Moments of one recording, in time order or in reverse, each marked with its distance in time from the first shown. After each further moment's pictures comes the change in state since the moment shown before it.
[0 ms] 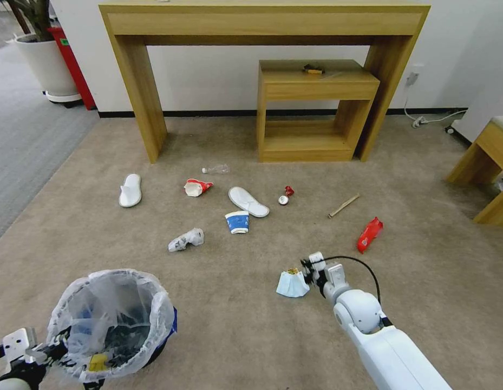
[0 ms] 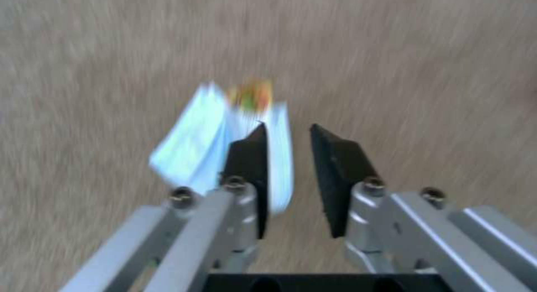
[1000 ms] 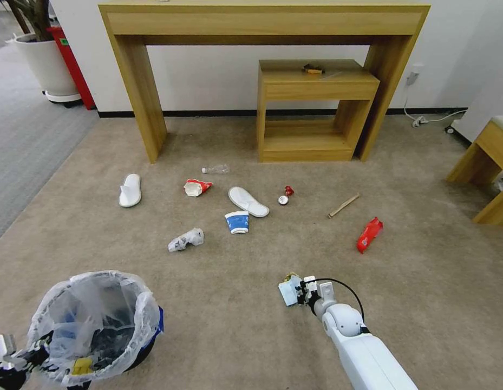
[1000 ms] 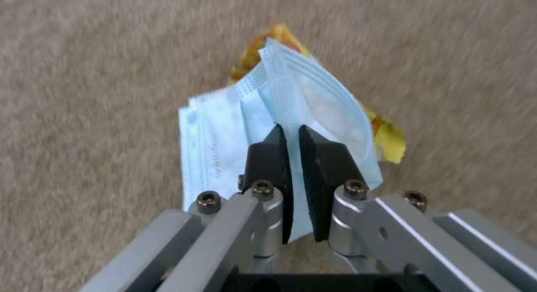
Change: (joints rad) left arm 0.011 0.019 -0.076 0.019 -0.064 -0.007 0.003; right arm 0.060 0.127 0.053 -0.311 -0.065 0.238 -0.142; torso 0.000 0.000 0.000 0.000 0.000
